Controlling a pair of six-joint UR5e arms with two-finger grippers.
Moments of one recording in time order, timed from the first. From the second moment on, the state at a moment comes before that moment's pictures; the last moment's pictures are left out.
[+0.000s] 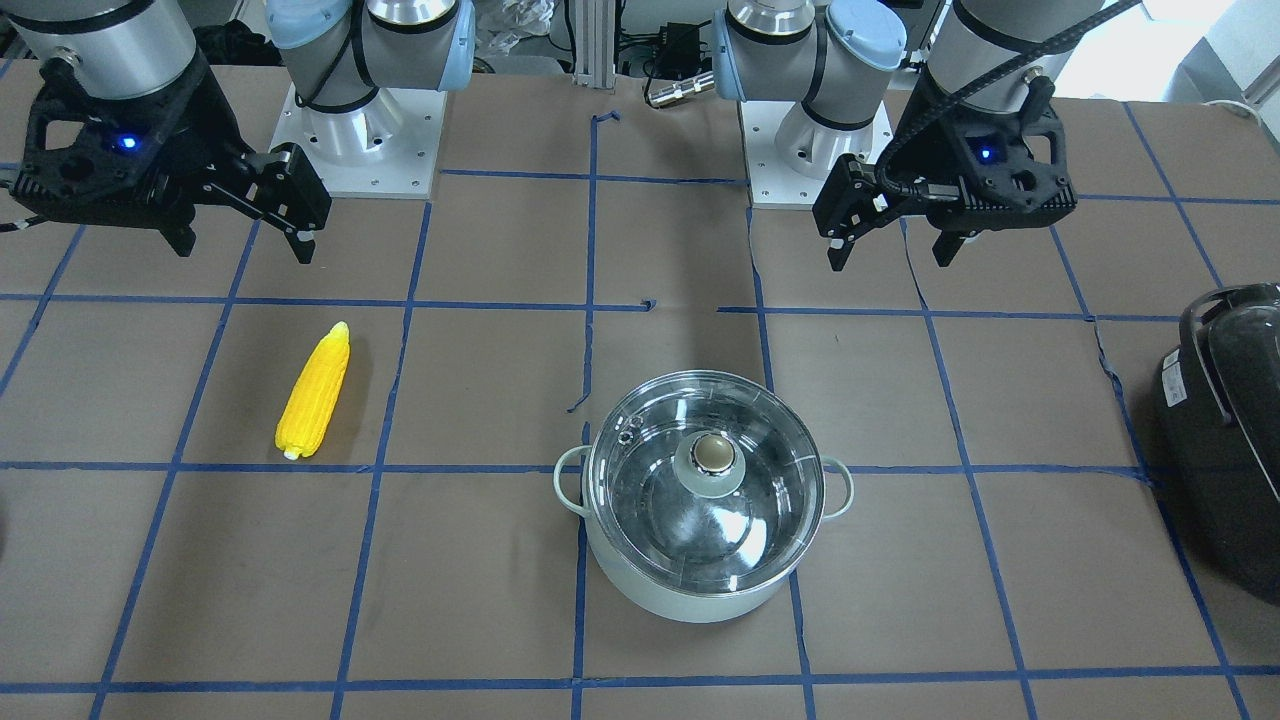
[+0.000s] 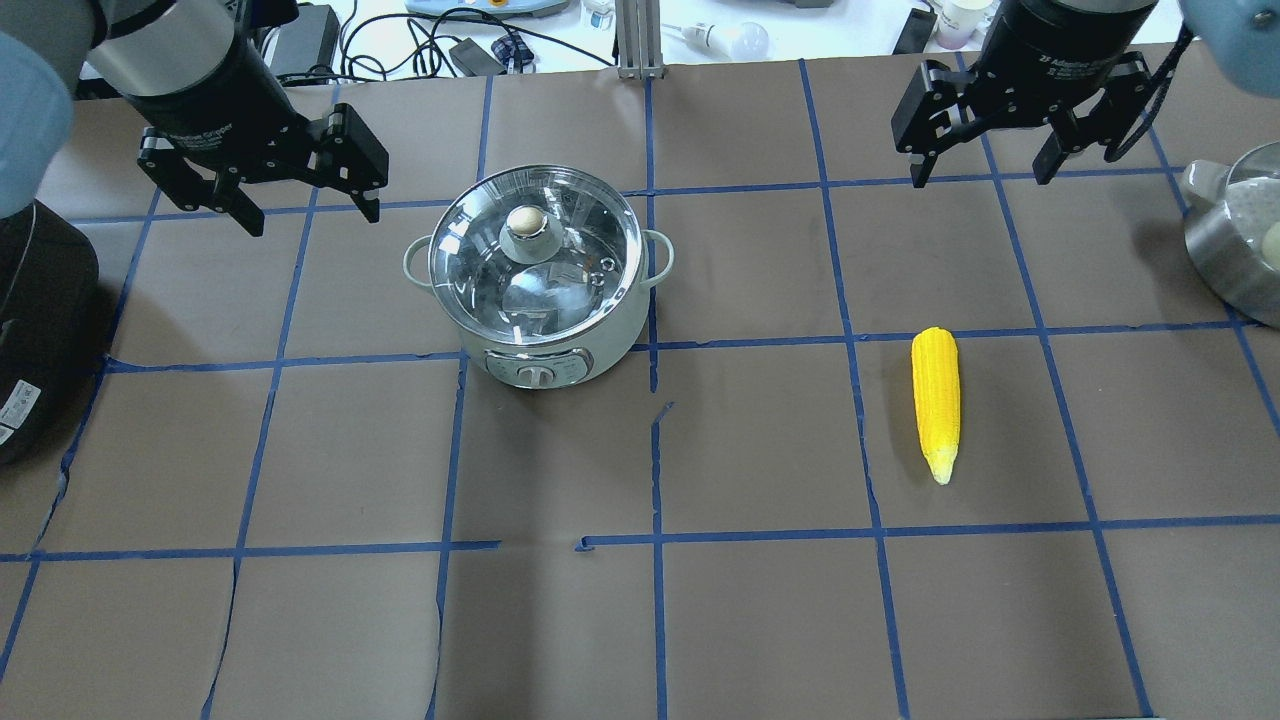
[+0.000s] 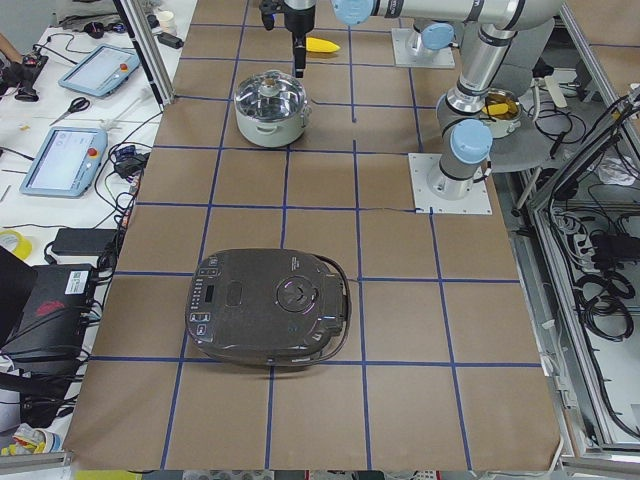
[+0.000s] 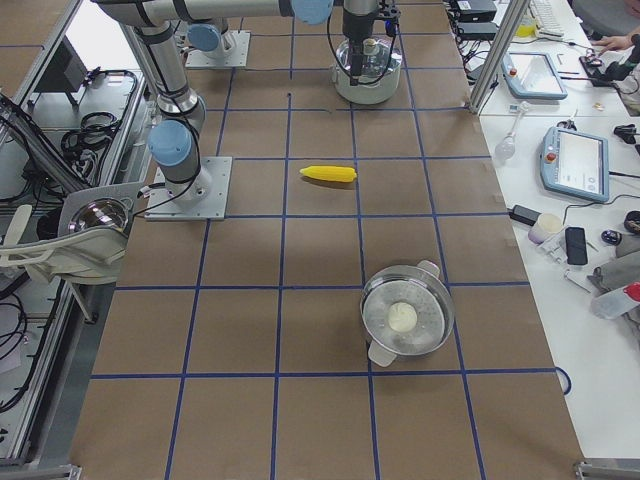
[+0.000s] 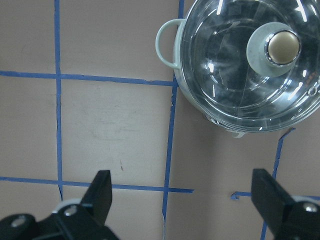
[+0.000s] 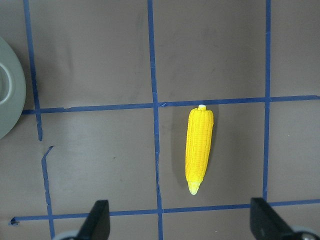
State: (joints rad) left arm -1.55 -1.56 -1.53 -1.56 1.57 -0.07; right arm 1.54 -1.54 1.46 -1.51 -1.59 0.01
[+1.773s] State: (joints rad) left arm -1.55 -1.56 -1.53 -1.56 1.57 -0.07; right arm 1.54 -1.55 1.46 -1.46 -1.61 0.00
